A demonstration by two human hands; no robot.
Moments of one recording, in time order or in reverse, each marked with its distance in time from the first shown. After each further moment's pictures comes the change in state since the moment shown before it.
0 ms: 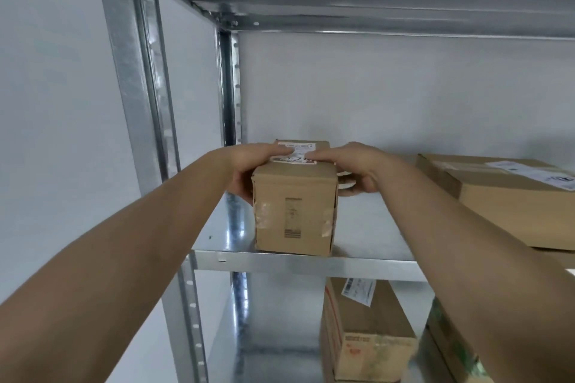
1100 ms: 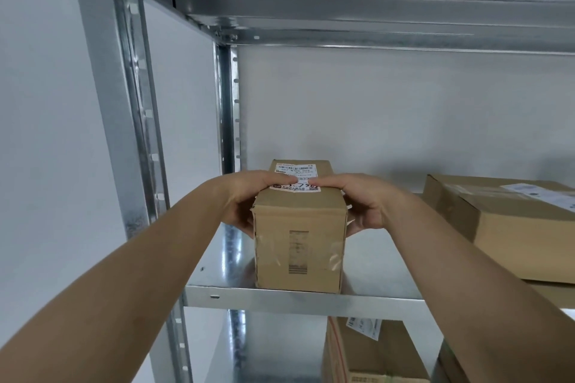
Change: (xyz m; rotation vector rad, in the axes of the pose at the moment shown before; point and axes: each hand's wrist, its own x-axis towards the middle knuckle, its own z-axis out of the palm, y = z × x) left_hand 0.018 -0.007 -0.006 0.005 -0.045 -0.022; right_hand 0.005 0.009 0.000 0.148 -0.116 0.085
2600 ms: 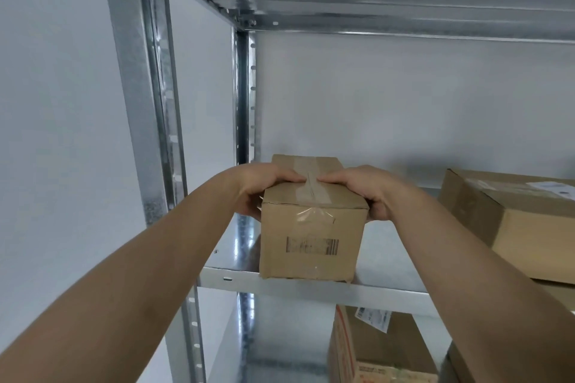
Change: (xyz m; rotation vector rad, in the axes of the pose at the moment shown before) left_hand 0.017 -0.016 -0.009 -0.034 0.075 0.052; right_hand 0.015 0.001 0.011 -0.140 0.028 -0.002
